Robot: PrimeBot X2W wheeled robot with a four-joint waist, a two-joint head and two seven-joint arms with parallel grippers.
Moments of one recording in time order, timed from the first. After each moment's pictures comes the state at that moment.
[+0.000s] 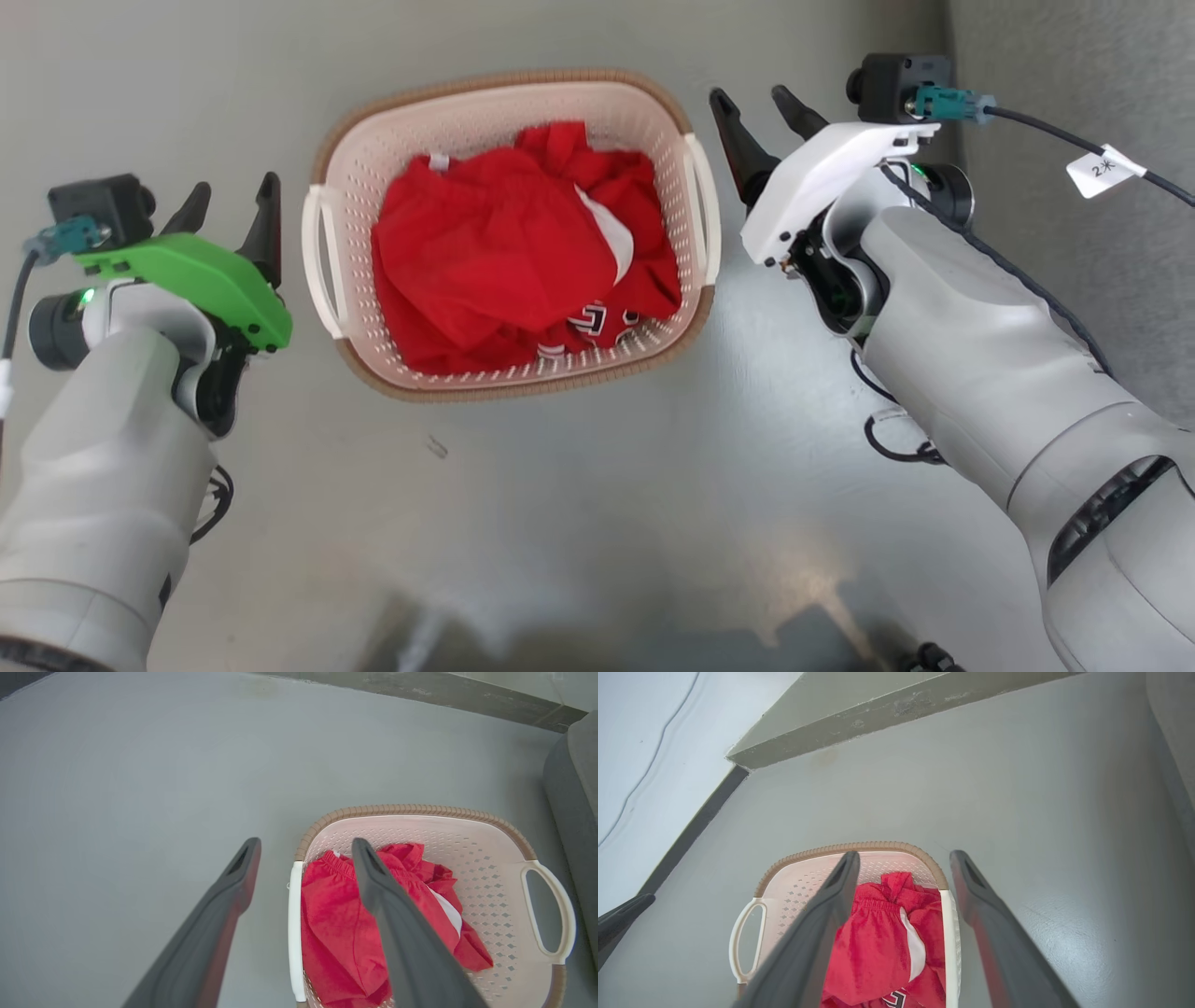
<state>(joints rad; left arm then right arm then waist) -0.90 0.21 -0.68 1.04 -0.93 -0.13 -0.25 -1.03 -0.06 1.03 1.04 1.14 0.01 -0.25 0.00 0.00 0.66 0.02</state>
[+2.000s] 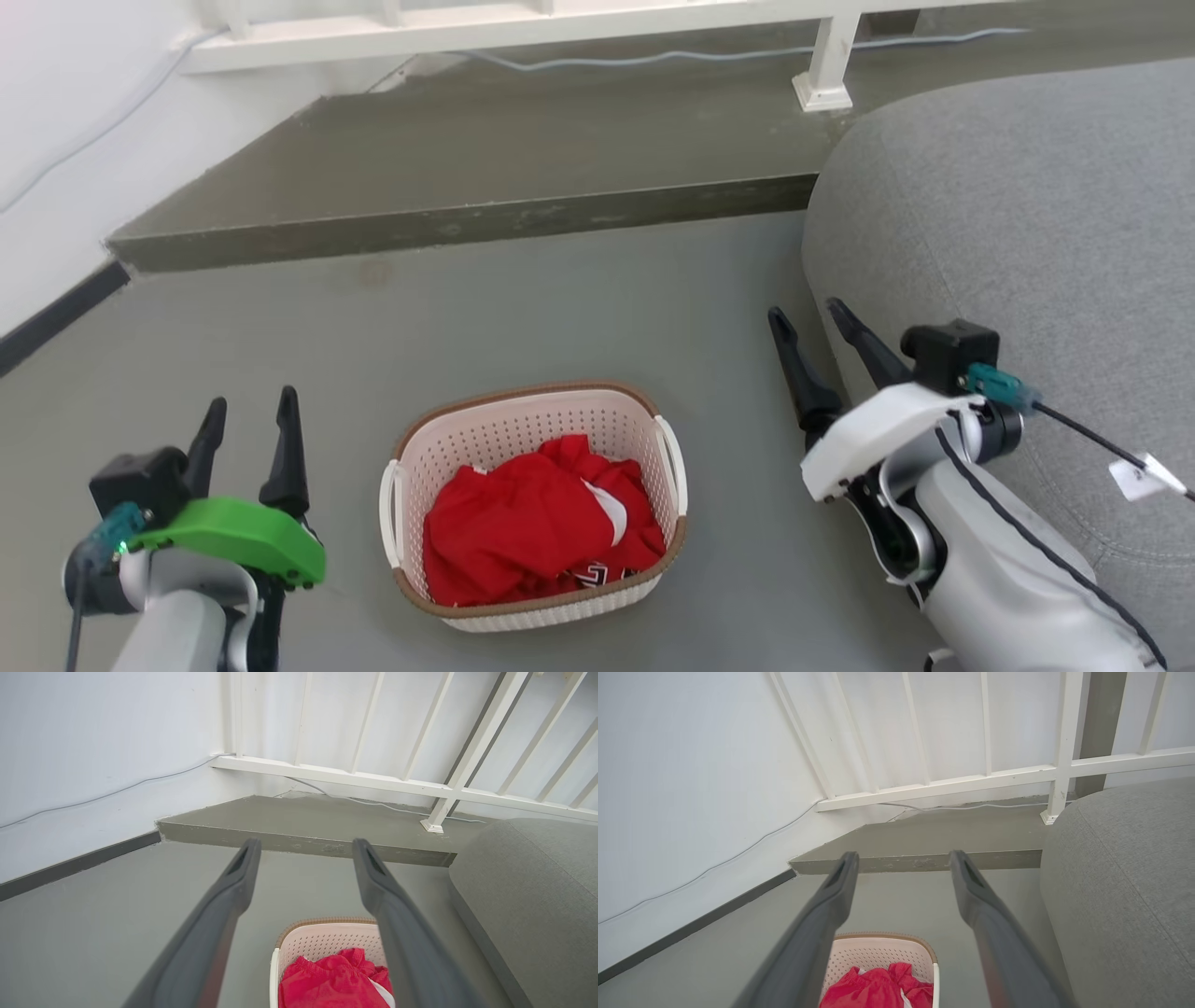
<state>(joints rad) -0.20 0.19 -0.23 0.39 -0.55 0.00 -0.25 -0.38 -0.17 0.58 0.47 0.60 -0.05 -0.25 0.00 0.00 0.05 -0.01</state>
